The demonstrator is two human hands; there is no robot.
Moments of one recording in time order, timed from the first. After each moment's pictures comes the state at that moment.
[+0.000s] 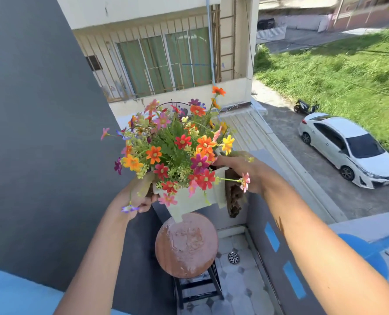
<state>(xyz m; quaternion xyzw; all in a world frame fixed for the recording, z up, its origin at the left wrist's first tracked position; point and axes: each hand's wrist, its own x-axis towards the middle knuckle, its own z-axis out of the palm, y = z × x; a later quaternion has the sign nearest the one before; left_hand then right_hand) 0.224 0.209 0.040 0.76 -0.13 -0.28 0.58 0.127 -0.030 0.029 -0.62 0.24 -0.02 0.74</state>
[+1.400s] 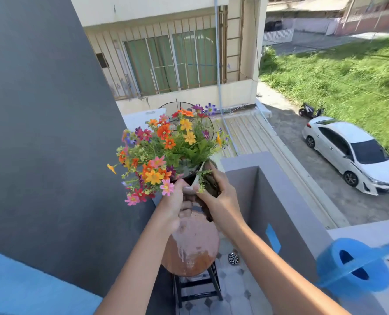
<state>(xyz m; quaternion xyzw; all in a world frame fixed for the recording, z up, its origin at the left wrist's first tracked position) 0.185 0.158 0.005 0.67 0.03 -0.32 0.67 0.128 0.058 -0.049 -0.65 0.14 -0.28 0.69</state>
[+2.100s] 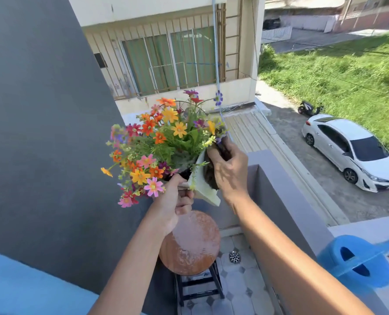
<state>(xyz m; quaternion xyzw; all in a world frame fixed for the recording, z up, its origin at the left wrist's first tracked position) 0.185 0.170 0.017 0.60 0.00 -0.36 0.72 0.155 0.030 0.010 -0.64 0.17 -0.41 0.63</state>
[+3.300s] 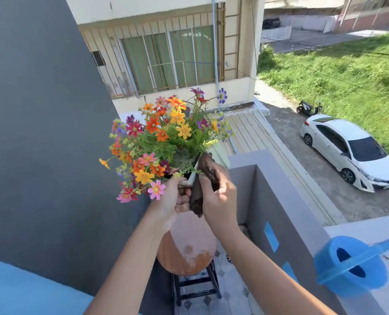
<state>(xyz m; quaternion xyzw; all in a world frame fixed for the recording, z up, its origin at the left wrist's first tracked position) 0.188 0.158 0.009 0.63 -0.02 -0.33 0.71 0.117 0.074 -0.018 -0.67 0.17 -0.41 0.60</state>
